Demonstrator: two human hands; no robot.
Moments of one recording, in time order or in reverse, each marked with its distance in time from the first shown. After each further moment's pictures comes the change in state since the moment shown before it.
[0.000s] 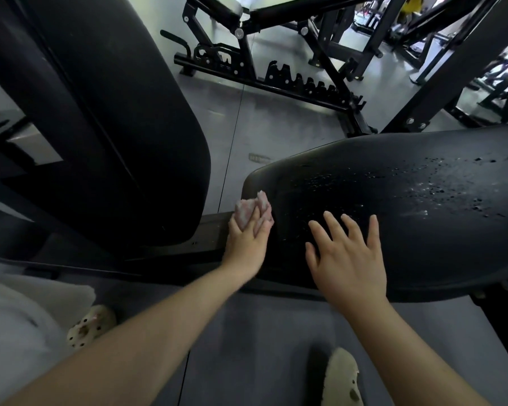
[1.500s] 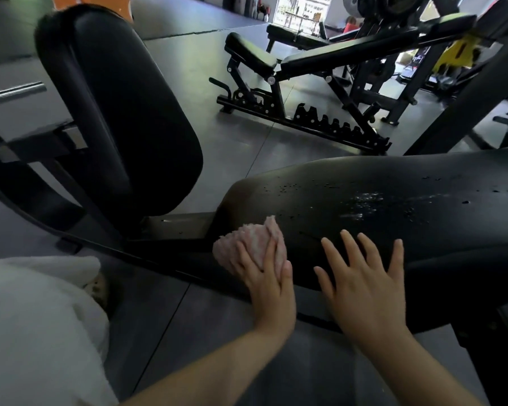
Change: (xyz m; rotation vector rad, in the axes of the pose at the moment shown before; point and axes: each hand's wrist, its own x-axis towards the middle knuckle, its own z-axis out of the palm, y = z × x) left_hand -0.108 0.050 0.152 -0.076 0.654 0.325; right_hand -0.061 0.125 -0.010 0.103 0.162 -0.161
